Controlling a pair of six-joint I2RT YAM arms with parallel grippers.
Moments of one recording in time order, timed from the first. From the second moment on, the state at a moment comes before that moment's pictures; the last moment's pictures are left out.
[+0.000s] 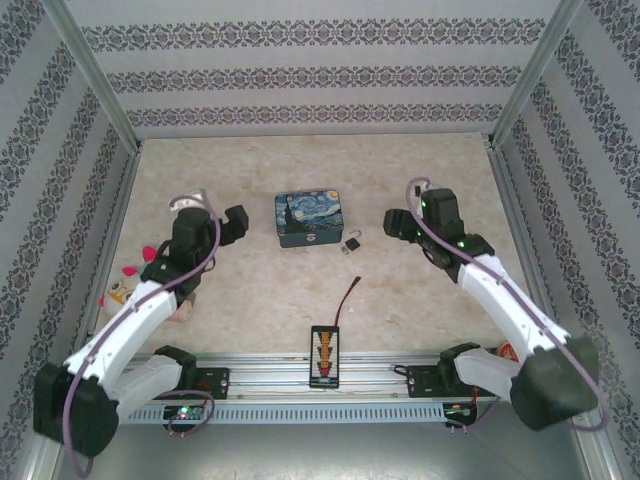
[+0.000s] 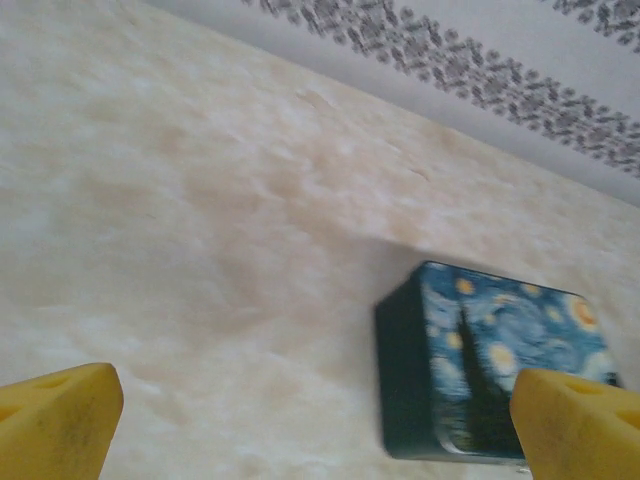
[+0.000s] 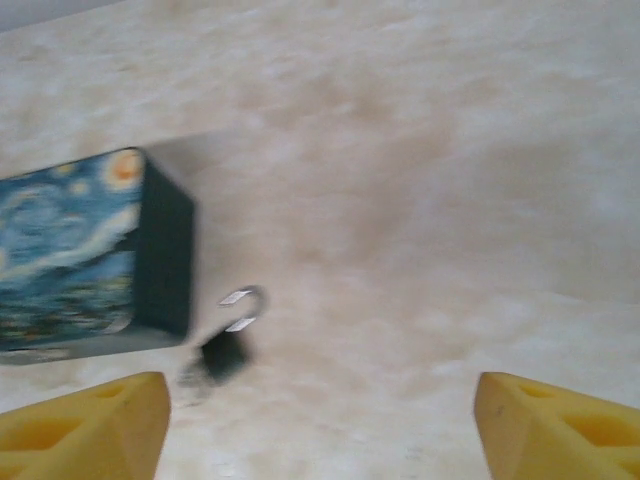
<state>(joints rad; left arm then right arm) -0.29 0.94 0.63 -0.17 -0.26 -0.51 0.27 1.08 0.79 -0.40 0.08 0.36</state>
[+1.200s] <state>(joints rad) -0.02 1.50 0.32 0.83 -0.08 0.02 0.05 1.37 0.34 0.72 0.13 0.01</state>
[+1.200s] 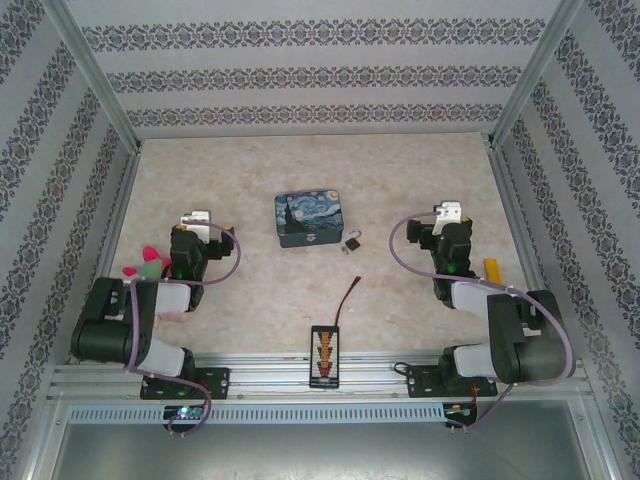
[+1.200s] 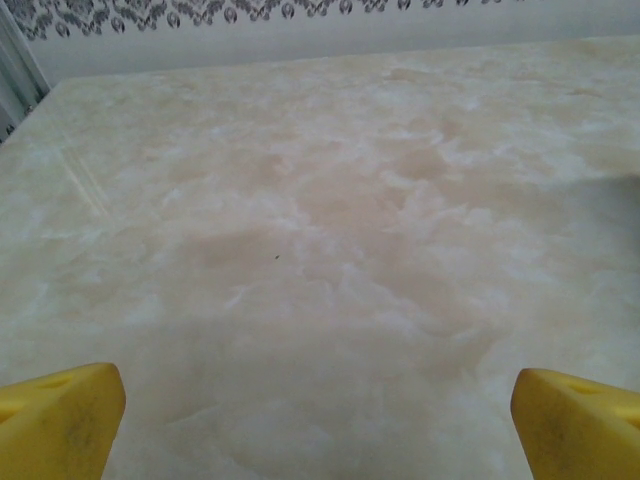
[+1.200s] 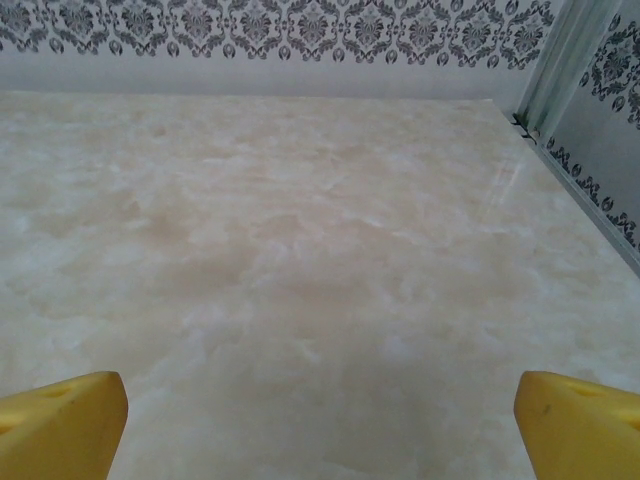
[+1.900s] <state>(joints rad) 0.06 1.60 0.35 0.87 0.14 0.00 -0.02 1.54 0.35 0.89 -0.12 0.05</state>
